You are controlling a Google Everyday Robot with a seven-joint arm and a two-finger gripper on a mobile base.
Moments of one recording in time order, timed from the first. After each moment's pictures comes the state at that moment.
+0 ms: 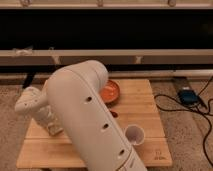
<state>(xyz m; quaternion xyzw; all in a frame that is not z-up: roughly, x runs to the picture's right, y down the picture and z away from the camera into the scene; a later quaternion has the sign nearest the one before) -0.301 0.218 0.827 -0.26 0.22 0.46 0.82</state>
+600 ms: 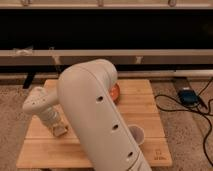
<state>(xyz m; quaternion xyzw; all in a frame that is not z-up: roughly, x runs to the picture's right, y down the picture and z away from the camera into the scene) -0.279 0.223 0.824 -0.27 0.22 0.48 0.80</state>
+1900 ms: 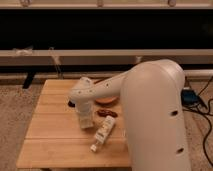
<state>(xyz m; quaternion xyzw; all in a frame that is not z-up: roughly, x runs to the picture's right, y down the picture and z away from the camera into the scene) -0.121 0.176 0.826 -0.29 0.20 0.59 0.73</state>
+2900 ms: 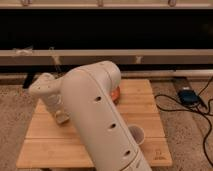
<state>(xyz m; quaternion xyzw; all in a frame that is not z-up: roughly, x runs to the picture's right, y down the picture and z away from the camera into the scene) -0.281 0.171 0.854 -0.29 0.21 0.46 0.81</state>
